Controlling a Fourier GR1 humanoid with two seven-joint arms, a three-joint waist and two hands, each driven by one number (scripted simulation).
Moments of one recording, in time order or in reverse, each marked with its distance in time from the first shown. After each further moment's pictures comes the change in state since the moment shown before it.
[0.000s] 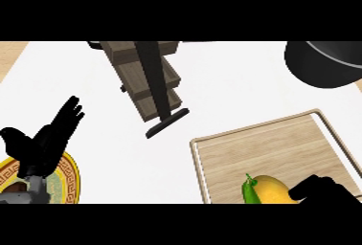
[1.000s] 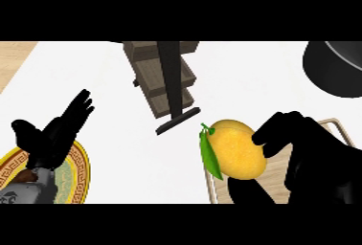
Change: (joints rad) left arm -0.057 -0.010 -0.034 -0.001 -0.009 -0.026 0.021; right arm -0.500 0.001 -0.145 0.210 -0.169 -0.074 0.049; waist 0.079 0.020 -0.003
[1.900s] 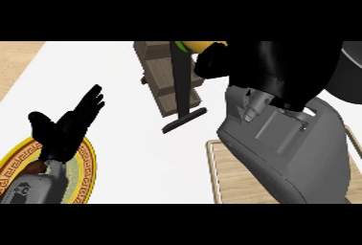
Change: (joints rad) left arm -0.059 -0.030 -0.033 0.025 -0.018 0.000 0.018; right arm -0.530 -0.002 -0.380 0.572 -0.265 -0.071 0.034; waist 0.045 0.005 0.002
